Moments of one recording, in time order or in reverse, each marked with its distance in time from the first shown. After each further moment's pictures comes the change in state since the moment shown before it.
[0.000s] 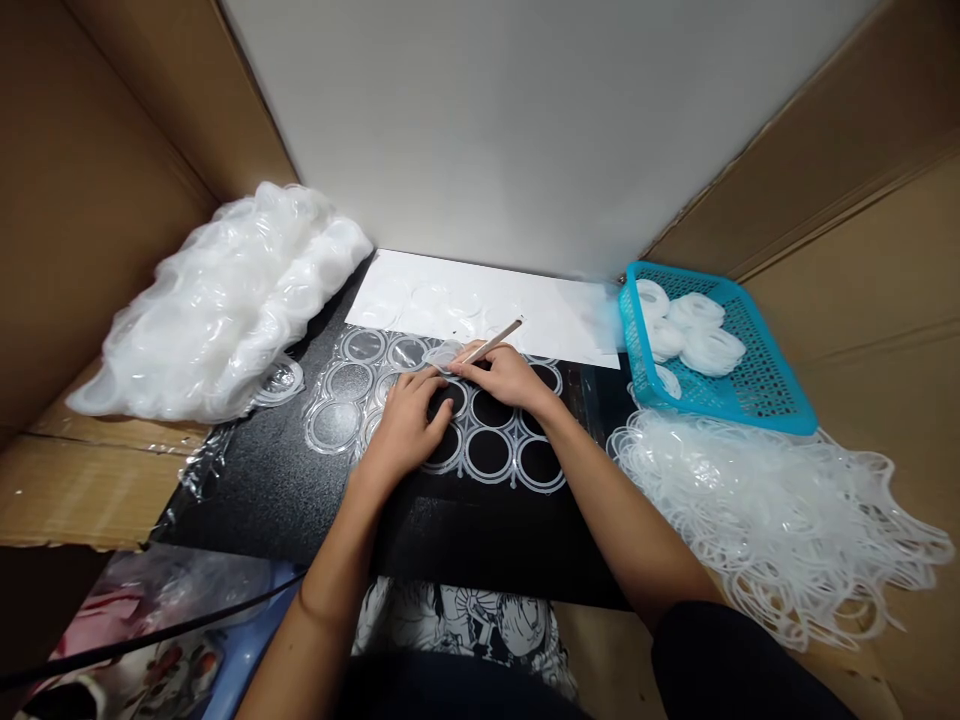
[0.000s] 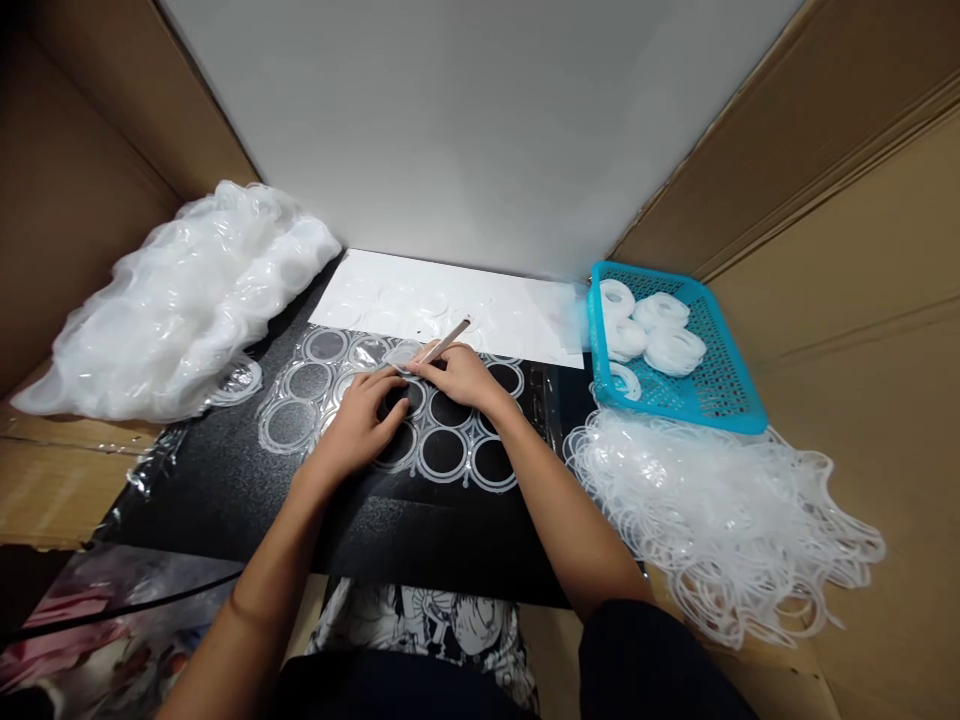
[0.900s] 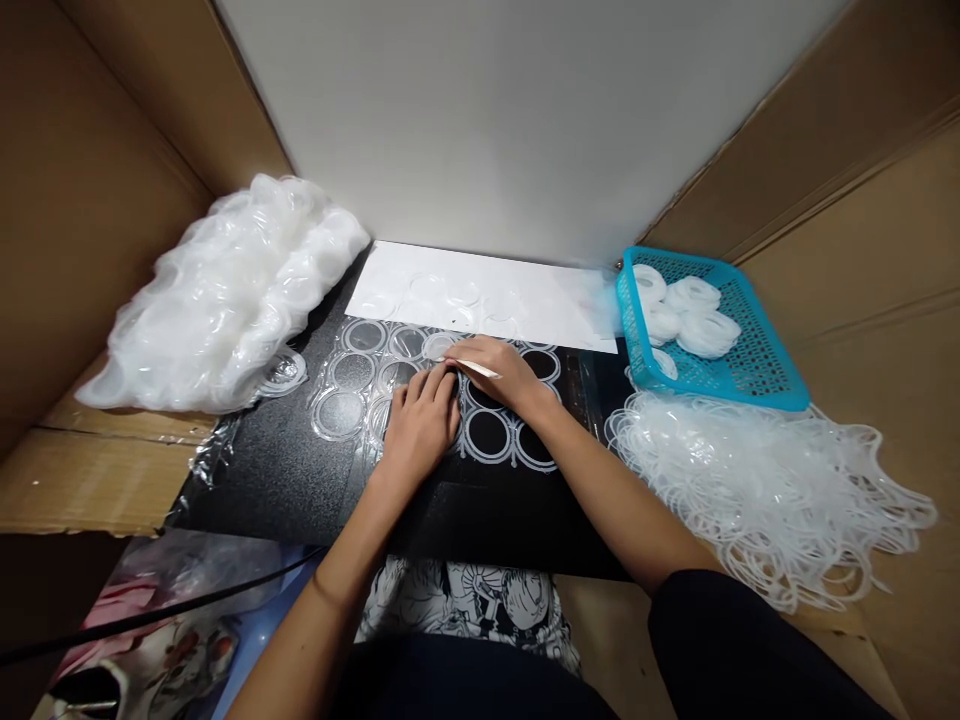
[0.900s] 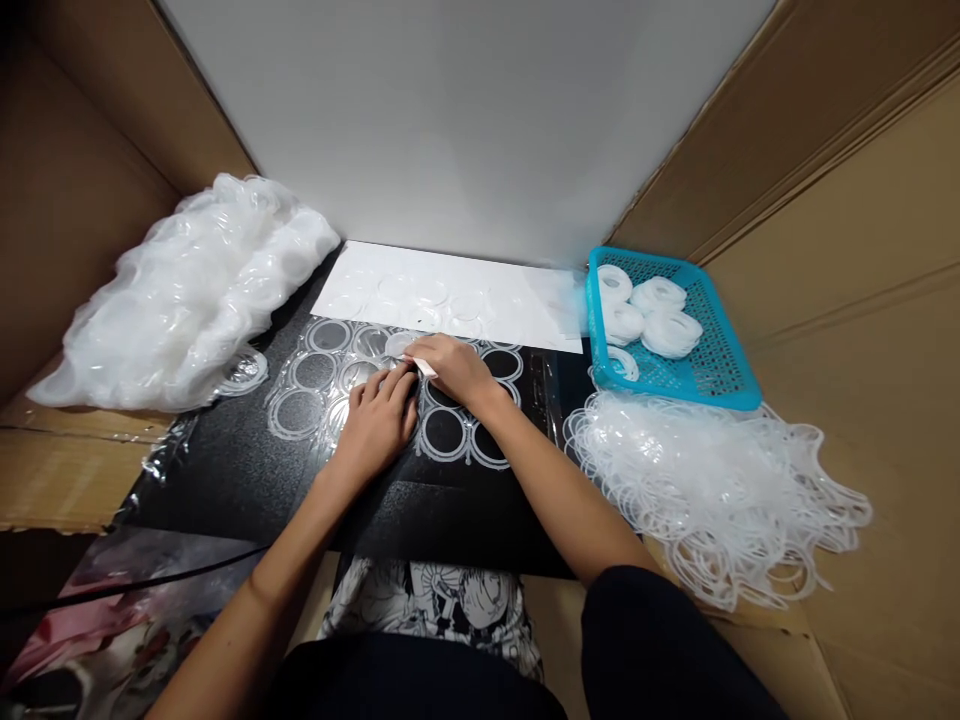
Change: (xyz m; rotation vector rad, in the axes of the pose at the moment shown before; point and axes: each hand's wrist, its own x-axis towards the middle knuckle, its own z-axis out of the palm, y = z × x) left_hand -0.021 0.020 0.020 0.377 0.013 0.043; right_hand -0.006 0.007 0.013 -0.479 -0.049 -0.262
